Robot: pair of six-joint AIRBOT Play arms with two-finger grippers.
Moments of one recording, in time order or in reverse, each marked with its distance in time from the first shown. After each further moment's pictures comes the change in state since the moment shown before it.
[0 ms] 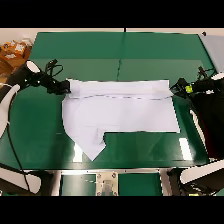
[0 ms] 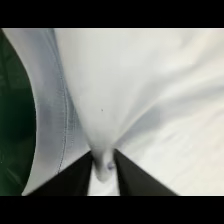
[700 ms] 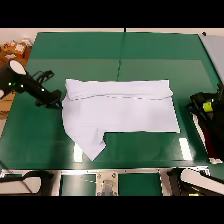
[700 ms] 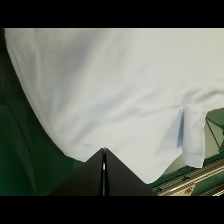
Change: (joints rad) left arm 0.039 0.275 -0.226 0.047 -0.371 -0.092; right arm -0.182 0.536 -0.494 -0.105 0.186 0.116
